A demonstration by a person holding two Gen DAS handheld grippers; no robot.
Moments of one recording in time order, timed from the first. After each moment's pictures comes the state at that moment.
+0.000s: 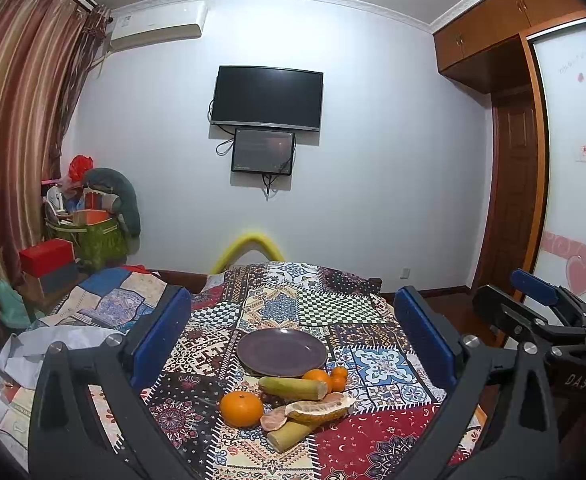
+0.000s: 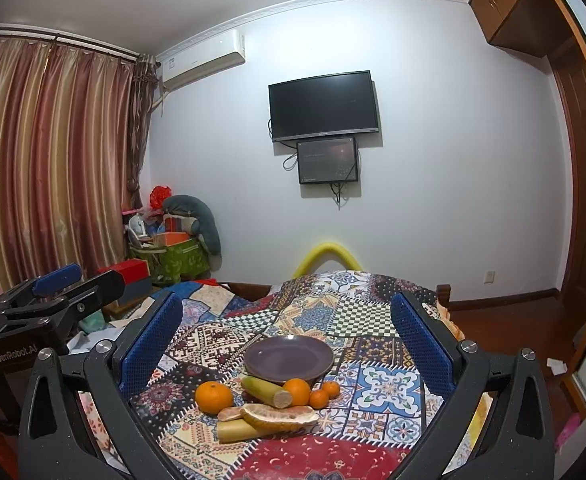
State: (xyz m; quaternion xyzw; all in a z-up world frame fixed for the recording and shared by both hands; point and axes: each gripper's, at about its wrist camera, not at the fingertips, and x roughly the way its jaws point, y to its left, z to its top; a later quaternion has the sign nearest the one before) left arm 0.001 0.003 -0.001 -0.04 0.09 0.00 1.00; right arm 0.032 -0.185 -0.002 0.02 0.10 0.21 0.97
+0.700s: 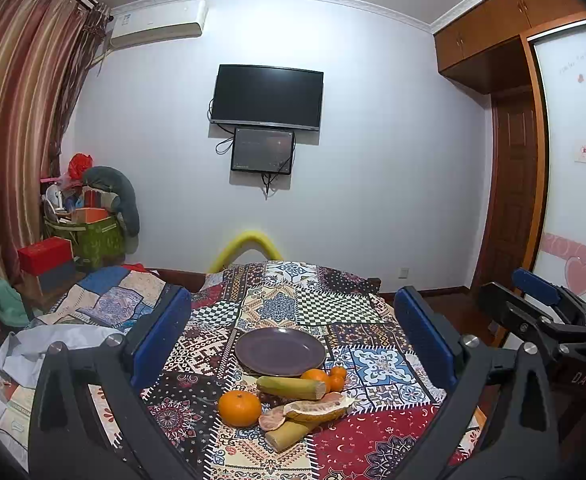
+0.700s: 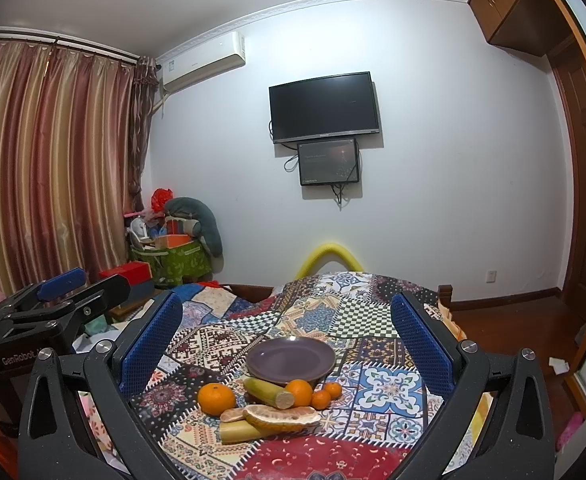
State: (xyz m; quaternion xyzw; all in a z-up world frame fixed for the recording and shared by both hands) left arm 0.003 0.001 -0.004 -0.04 0.09 0.00 1.00; right arm 0.030 -0.186 0.001 0.02 0.10 0.21 0.97
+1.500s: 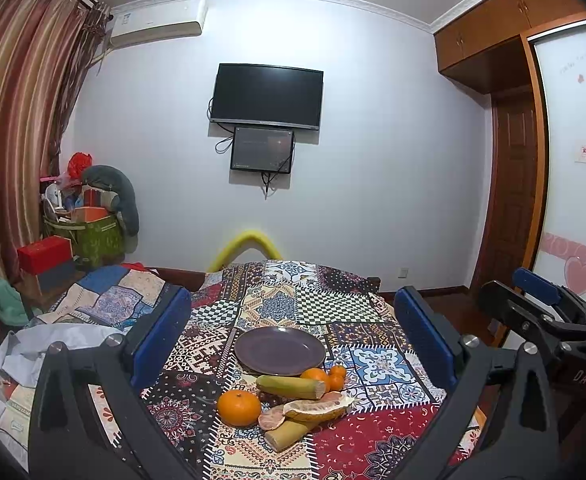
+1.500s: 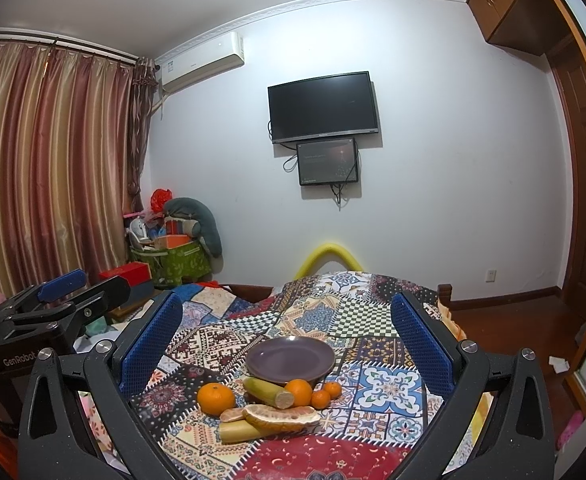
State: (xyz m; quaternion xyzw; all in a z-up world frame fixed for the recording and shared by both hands) left arm 0.005 0.000 -0.006 -0.05 0.09 0.00 0.99; right arm 0.031 -0.189 0.001 0.02 0.10 0.21 0.97
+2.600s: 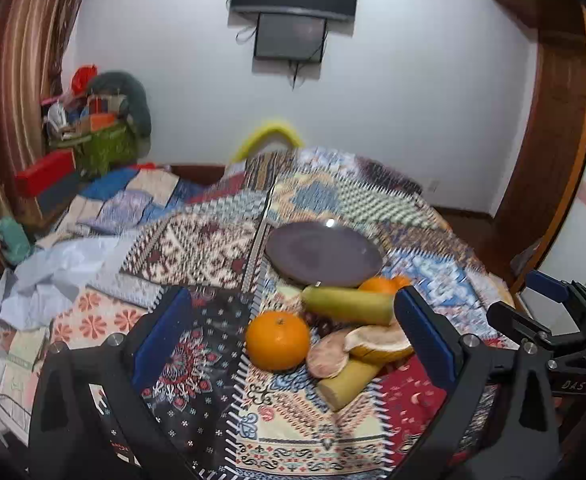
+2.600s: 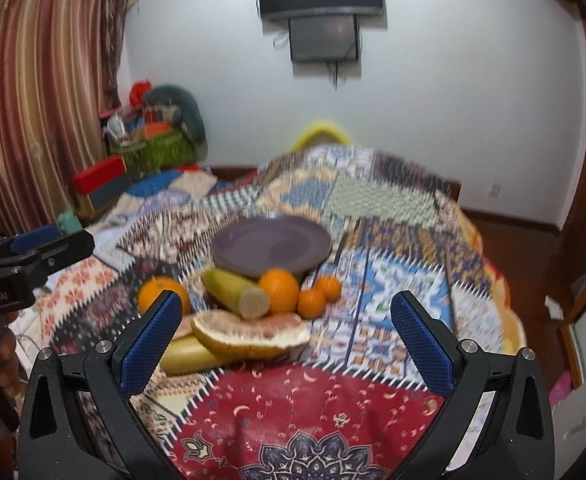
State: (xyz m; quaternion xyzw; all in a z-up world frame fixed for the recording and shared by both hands) left arm 0.113 0.053 -0.121 -0.06 0.29 0.03 0.95; right arm 0.123 -0.161 -0.115 -0.03 0.32 0.20 0.93
